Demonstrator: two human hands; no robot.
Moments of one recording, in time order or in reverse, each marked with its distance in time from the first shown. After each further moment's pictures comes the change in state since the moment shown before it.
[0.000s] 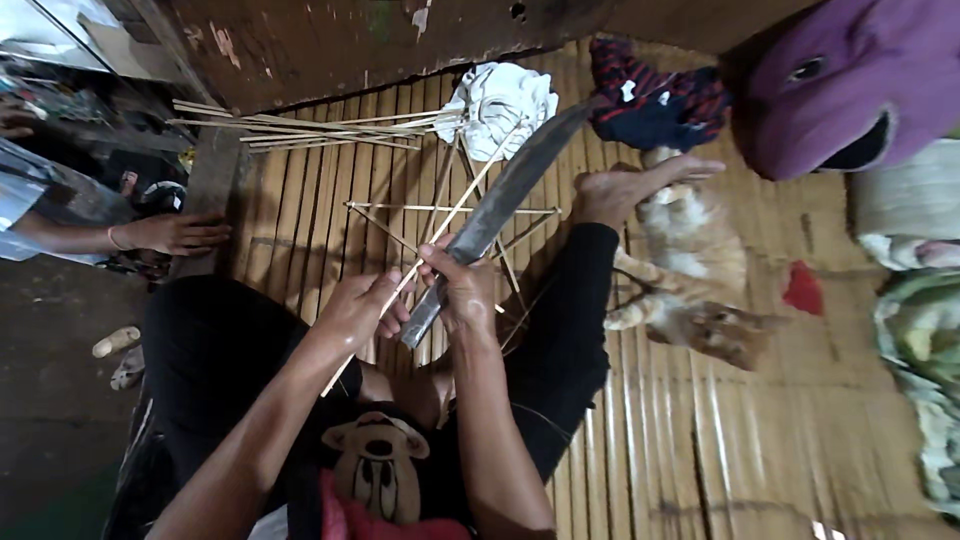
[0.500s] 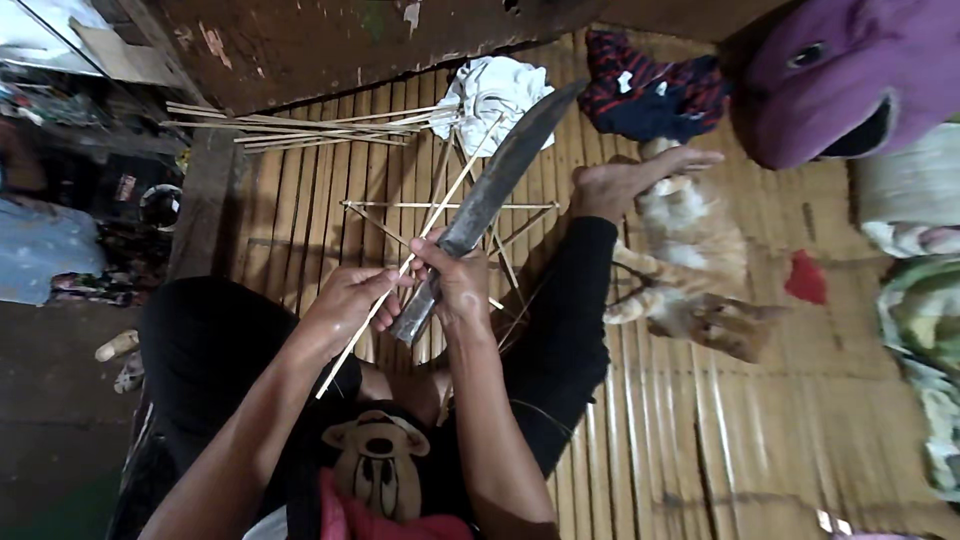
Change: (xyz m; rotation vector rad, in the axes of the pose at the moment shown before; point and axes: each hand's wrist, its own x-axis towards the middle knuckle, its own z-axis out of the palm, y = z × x) left_hand 0.006 0.001 -0.004 -0.141 -0.022 -0.008; right_hand 0.003 -0.001 0.005 -0.006 -0.018 0.009
